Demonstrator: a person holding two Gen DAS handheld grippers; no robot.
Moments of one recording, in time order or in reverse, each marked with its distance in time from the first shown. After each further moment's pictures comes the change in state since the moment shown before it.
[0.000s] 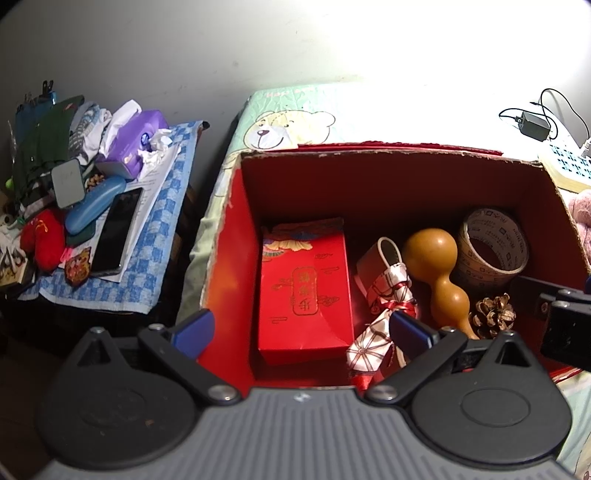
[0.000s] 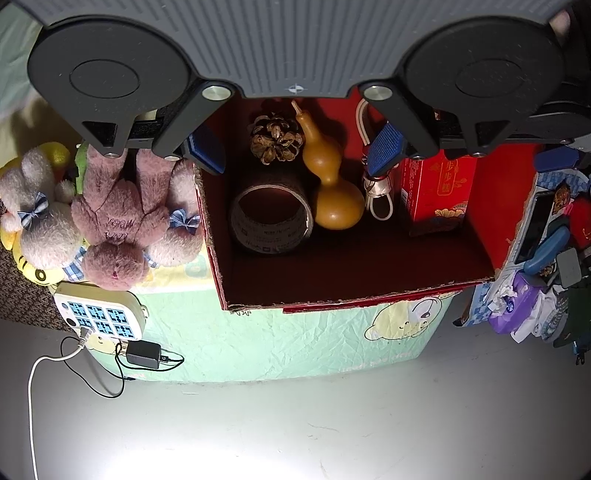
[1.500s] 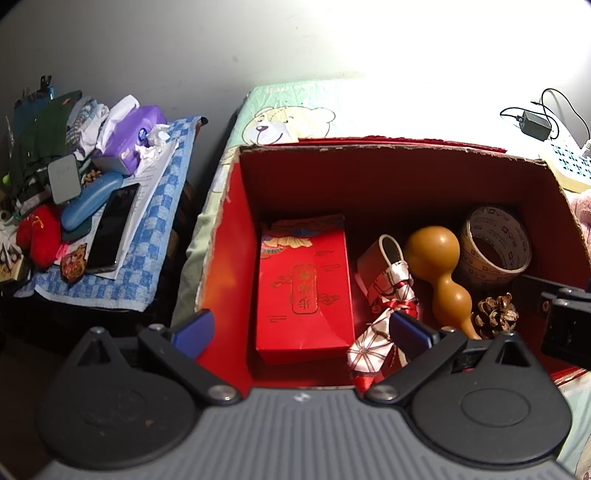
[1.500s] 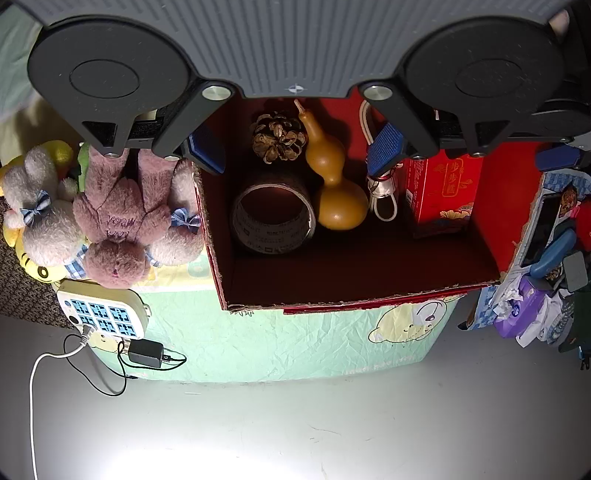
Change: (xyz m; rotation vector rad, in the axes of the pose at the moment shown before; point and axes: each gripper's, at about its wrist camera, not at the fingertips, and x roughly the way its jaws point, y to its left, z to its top) left arm 0.006 0.001 -0.001 -0.005 0.007 -0.009; right arm 0.003 0.003 0.001 -0.010 0.004 -0.021
